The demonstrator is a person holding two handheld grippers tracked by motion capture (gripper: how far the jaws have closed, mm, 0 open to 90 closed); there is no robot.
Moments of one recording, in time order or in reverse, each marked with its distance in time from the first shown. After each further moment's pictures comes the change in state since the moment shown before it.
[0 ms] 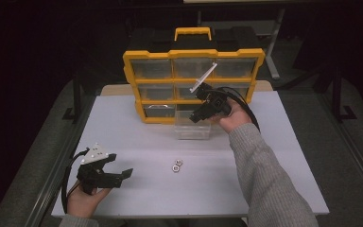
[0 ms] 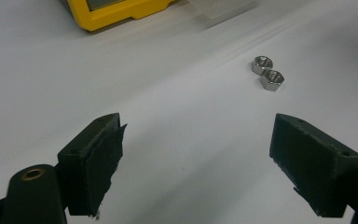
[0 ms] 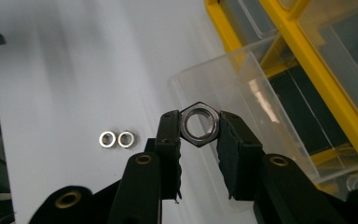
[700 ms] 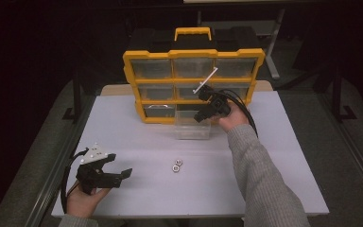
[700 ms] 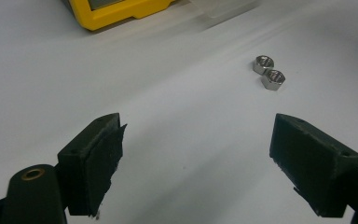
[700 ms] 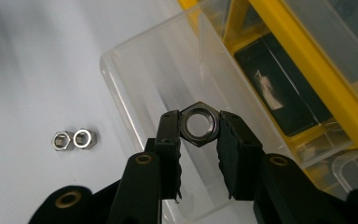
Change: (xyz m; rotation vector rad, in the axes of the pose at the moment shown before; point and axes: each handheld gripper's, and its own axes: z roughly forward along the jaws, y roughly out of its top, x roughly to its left) left arm 0.002 -0.001 -0.001 0.005 0.001 -0.002; right arm -0.031 -0.015 0.031 0.052 -0.035 0.098
